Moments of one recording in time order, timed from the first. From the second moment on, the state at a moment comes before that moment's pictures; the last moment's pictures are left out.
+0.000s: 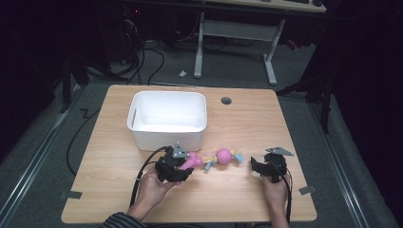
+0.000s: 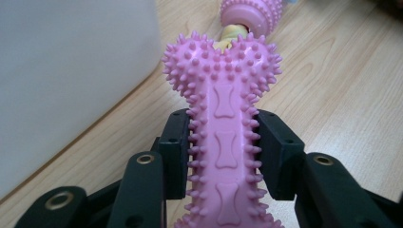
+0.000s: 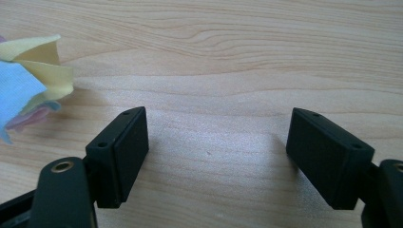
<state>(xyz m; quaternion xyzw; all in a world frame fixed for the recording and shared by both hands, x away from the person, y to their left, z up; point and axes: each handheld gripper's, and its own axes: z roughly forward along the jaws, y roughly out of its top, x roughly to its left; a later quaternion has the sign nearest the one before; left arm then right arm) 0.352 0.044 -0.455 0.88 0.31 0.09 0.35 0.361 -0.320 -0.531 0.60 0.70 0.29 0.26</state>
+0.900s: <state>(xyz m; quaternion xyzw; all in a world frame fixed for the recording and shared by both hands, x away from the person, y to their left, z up) 0.358 0.068 -0.416 0.87 0.30 0.11 0.36 0.361 -0.320 -0.531 0.60 0.70 0.29 0.26</state>
